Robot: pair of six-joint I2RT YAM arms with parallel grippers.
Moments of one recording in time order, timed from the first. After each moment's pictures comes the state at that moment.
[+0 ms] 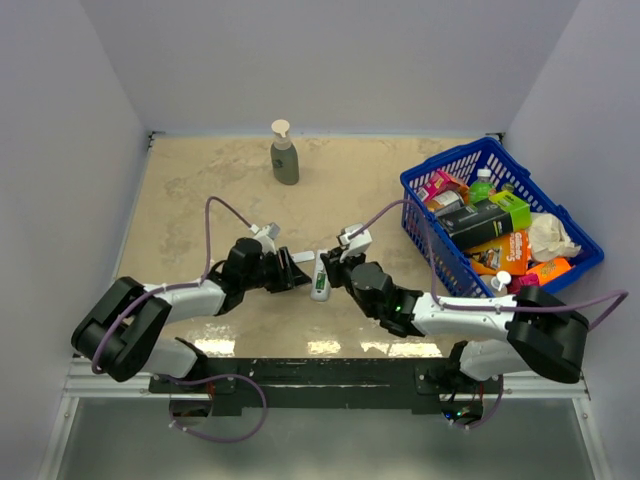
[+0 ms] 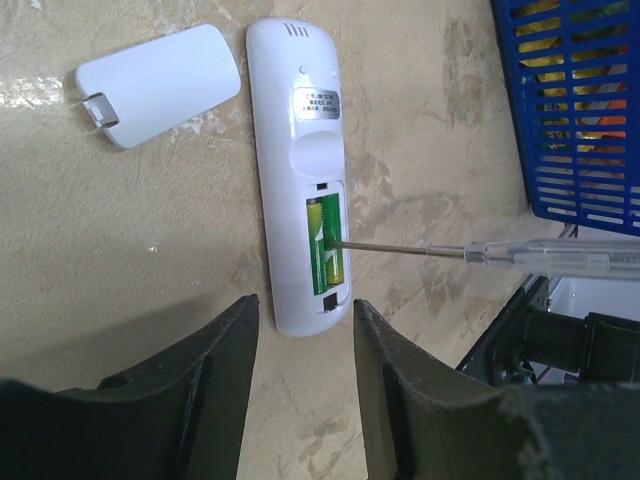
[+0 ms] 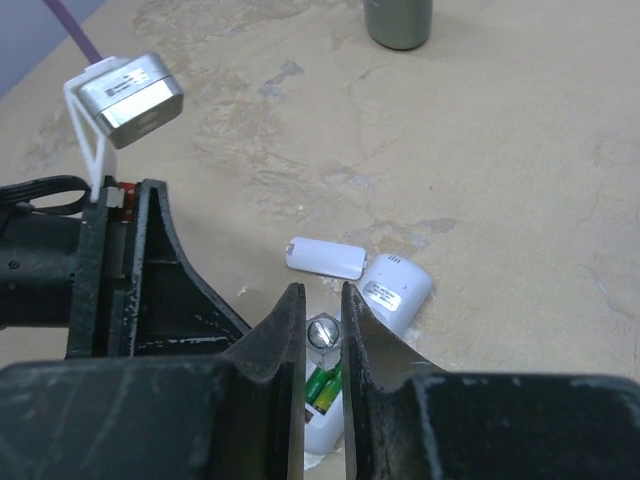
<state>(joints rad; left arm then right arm) -0.56 1.39 0.40 0.41 0.34 -0.81 1.07 1.30 0.53 0.55 0.54 0.33</state>
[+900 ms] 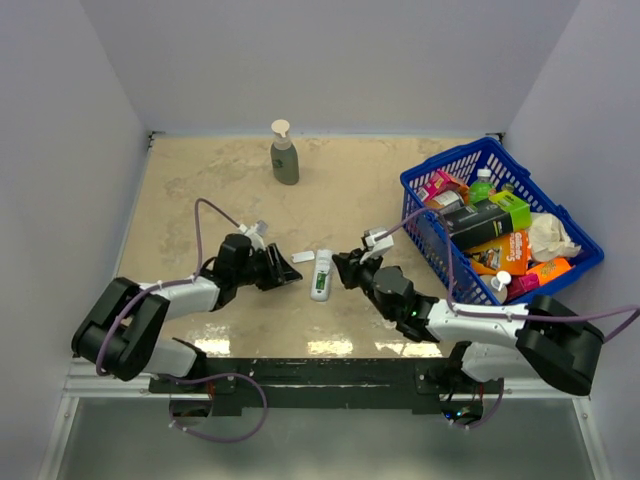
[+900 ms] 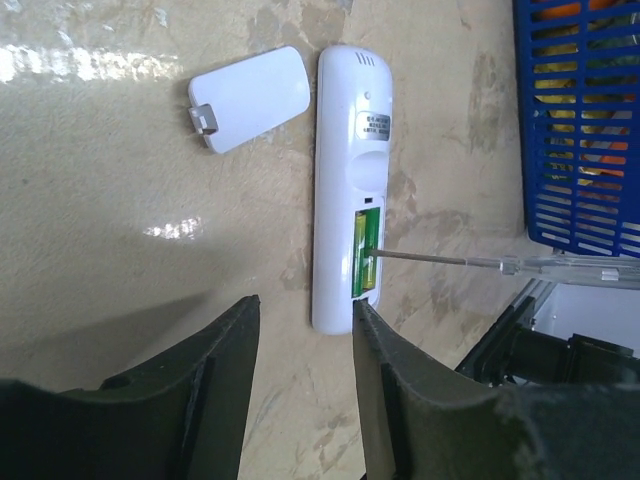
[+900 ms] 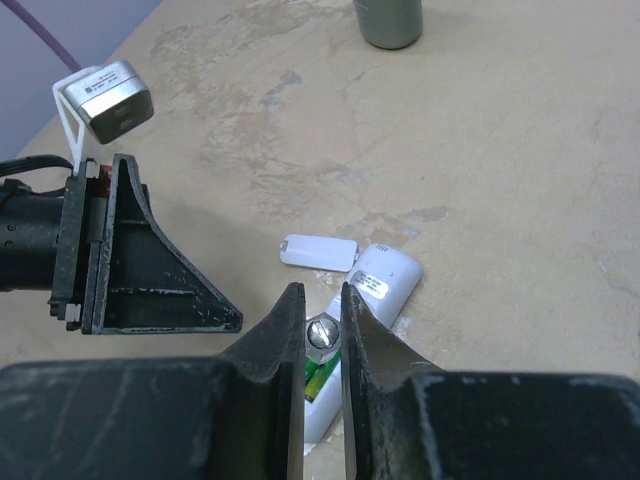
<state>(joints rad) -0.45 1.38 0.41 0.32 0.39 -0.82 1.04 1.25 0.42 0.67 0.50 0.36</state>
